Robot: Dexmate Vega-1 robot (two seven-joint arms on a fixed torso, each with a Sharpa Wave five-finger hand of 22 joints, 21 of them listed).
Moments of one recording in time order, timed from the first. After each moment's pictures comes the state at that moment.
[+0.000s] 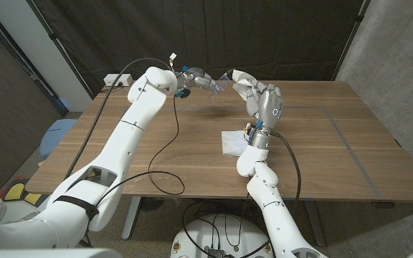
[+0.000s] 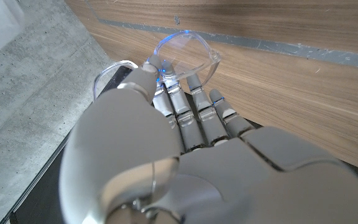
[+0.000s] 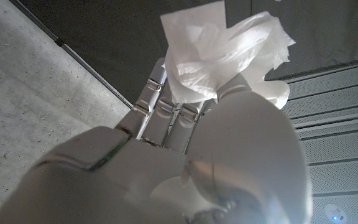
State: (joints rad) left arm 0.55 0.24 0.30 -1.66 0.41 0.49 -0.62; left_hand 1.14 0.10 0.44 -0.16 0.21 0.95 -0.02 0.68 0.37 0.90 -0.07 0.69 0.39 0.65 -0.06 0.26 0.47 0.23 0.02 0.37 0.23; right arm -1.03 0.28 -0.07 -1.38 -1.32 0.31 -1.12; right_hand 1.21 0.10 0.22 -0.15 0.22 1.03 -0.12 0.41 0.21 1.15 -0.16 0.66 0.50 0.99 -0.15 0.90 0.77 0.44 -0.05 0.88 0.43
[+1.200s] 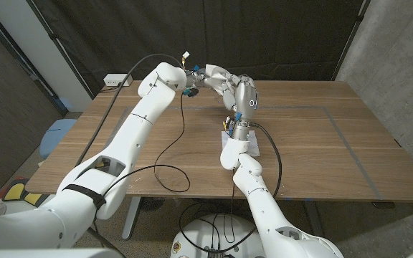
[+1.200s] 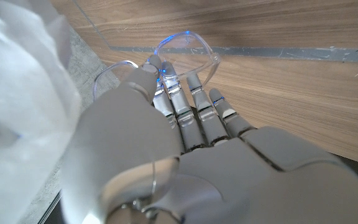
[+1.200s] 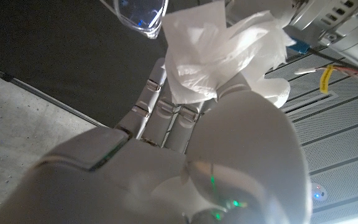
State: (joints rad) left arm 0.48 0.21 0.36 -1.57 0.46 0.43 -0.69; left_hand 1.15 0.09 0.44 -0.15 0.22 0.94 -0.01 0.68 0.37 0.88 -0.06 0.70 0.39 0.65 -0.06 0.25 0.48 0.23 0.02 0.39 0.23; right arm -0.92 0.34 -0.08 -1.23 -1.41 0.43 -1.12; right_hand 1.22 0.10 0.20 -0.14 0.22 1.04 -0.11 0.40 0.20 1.16 -0.16 0.65 0.51 1.00 -0.15 0.90 0.79 0.41 -0.05 0.94 0.43
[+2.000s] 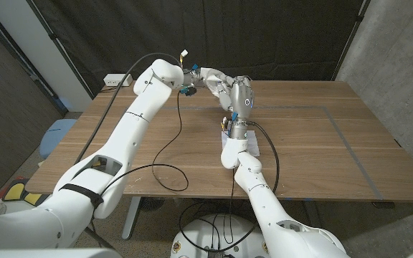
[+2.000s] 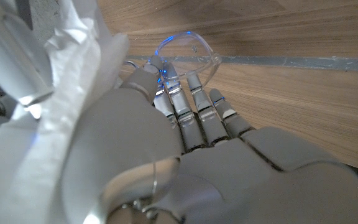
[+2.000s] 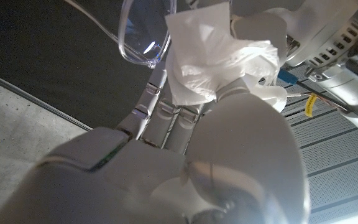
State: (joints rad) left arm 0.49 0.23 0.33 -1.61 0.43 0.43 -0.79; left_hand 1.15 0.09 0.44 -0.15 0.22 0.95 -0.01 0.67 0.37 0.88 -0.06 0.71 0.38 0.66 -0.06 0.25 0.49 0.22 0.01 0.40 0.23; right arm -0.87 0.32 -0.08 -1.14 -1.45 0.40 -1.12; right_hand 1.23 0.10 0.19 -0.14 0.23 1.05 -0.12 0.38 0.20 1.16 -0.16 0.63 0.51 1.00 -0.16 0.91 0.82 0.36 -0.04 0.99 0.44
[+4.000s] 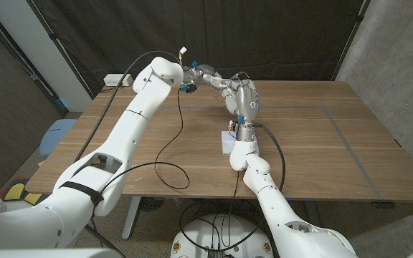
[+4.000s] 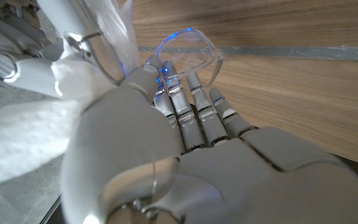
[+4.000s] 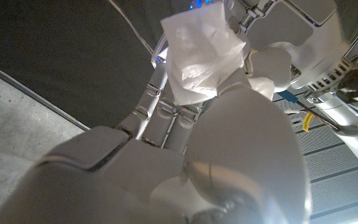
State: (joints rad) left arm 0.47 0.23 0.34 -1.59 0.40 0.43 -0.76; left_hand 1.15 0.09 0.44 -0.15 0.22 0.95 -0.01 0.66 0.39 0.88 -0.06 0.73 0.38 0.66 -0.06 0.25 0.51 0.22 0.01 0.43 0.23; right arm -0.86 0.25 -0.09 -1.13 -1.45 0.38 -1.12; right_hand 1.24 0.09 0.16 -0.14 0.23 1.11 -0.12 0.35 0.20 1.19 -0.16 0.61 0.51 1.01 -0.16 0.91 0.83 0.32 -0.04 1.11 0.42
